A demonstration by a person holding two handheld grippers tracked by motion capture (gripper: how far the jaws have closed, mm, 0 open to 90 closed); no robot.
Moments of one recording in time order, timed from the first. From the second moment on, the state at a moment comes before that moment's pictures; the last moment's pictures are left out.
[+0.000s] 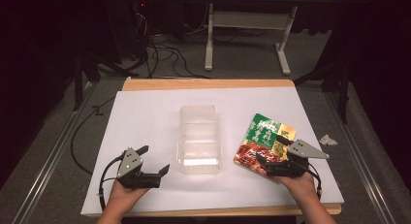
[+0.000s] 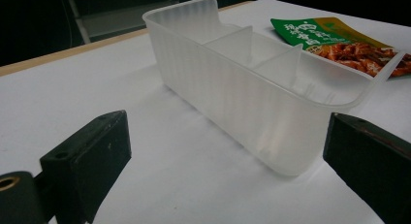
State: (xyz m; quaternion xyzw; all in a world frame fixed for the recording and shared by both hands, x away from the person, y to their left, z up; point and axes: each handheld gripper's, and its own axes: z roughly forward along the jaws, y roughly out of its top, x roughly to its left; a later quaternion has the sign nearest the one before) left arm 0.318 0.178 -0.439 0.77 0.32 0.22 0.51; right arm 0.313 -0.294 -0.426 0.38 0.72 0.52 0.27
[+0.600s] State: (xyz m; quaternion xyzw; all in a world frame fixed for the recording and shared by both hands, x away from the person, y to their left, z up) left arm 0.319 0.179 -0.440 0.77 0.32 0.22 0.50; right arm 0.315 -0.301 -0.429 0.39 0.72 0.51 0.26
